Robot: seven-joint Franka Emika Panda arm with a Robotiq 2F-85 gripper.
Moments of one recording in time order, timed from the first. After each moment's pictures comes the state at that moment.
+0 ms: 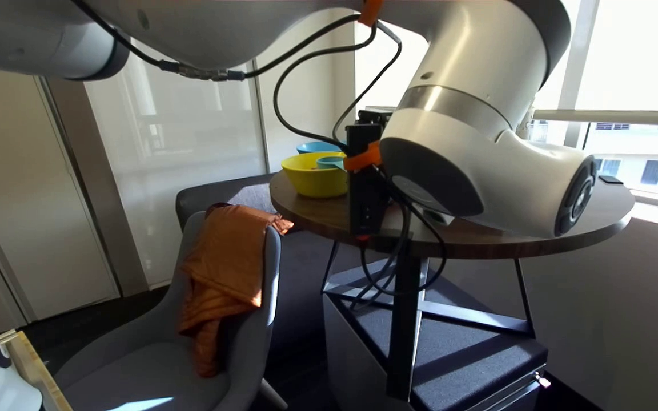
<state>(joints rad) -0.85 0.67 -0.20 -1.43 1.30 1.07 -0.59</state>
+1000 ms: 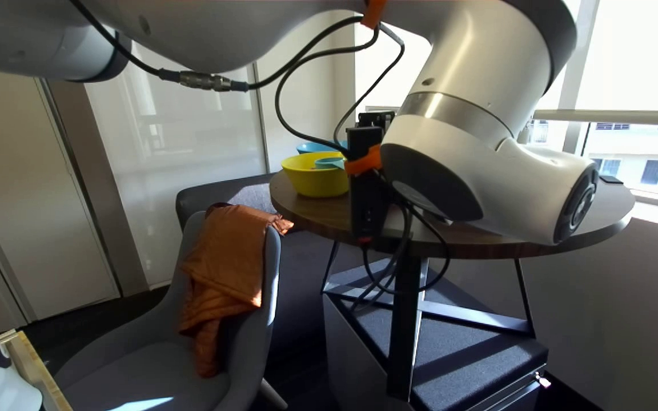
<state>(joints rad) -0.86 0.68 -0.20 -1.43 1.33 1.07 -0.62</state>
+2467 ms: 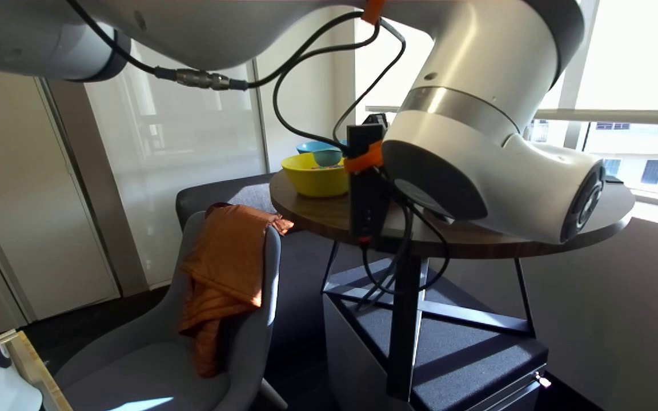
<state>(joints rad) -0.86 0.68 -0.22 -1.42 1.32 1.04 -0.61</state>
